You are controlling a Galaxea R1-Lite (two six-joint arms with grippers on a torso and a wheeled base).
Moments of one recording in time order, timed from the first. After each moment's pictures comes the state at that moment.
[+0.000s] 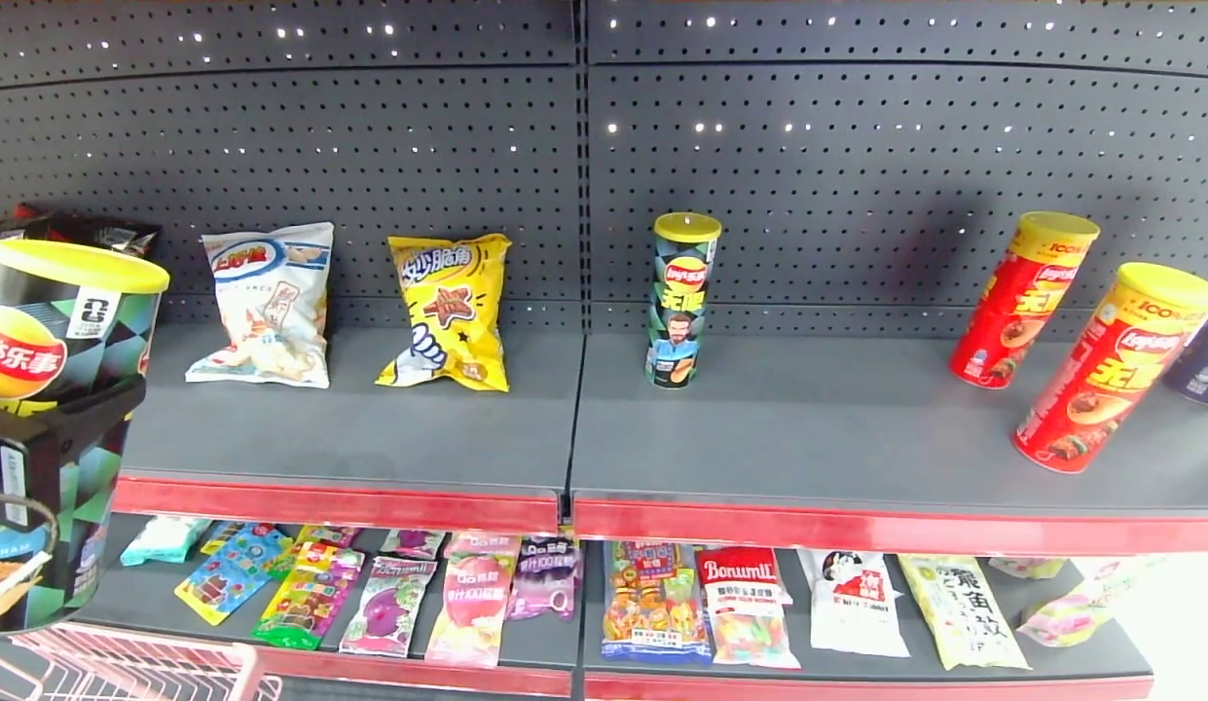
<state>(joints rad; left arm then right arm) -0.05 1.01 -0.67 -0.11 0.04 0.37 0.00 0.00 0.00 0.00 0.01 0.00</state>
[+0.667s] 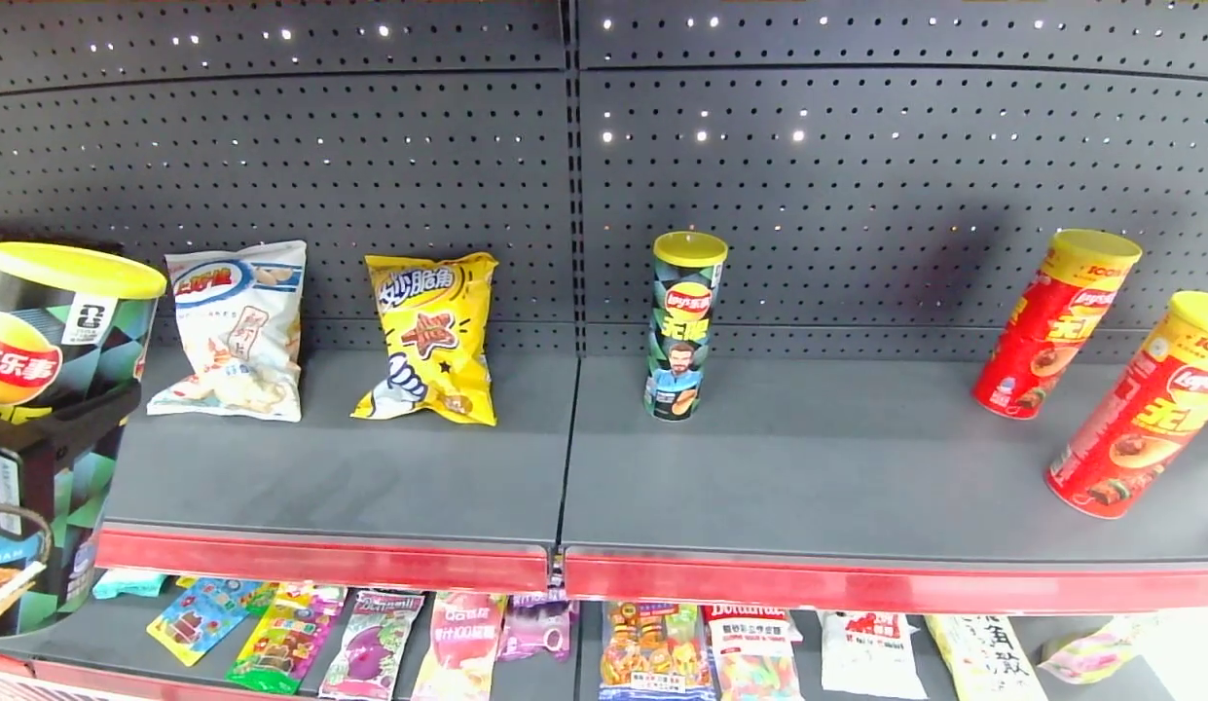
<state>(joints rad) -0.05 0.99 -0.66 -0.11 0.04 0.38 0.00 0.00 0.00 0.00 0.01 0.00</state>
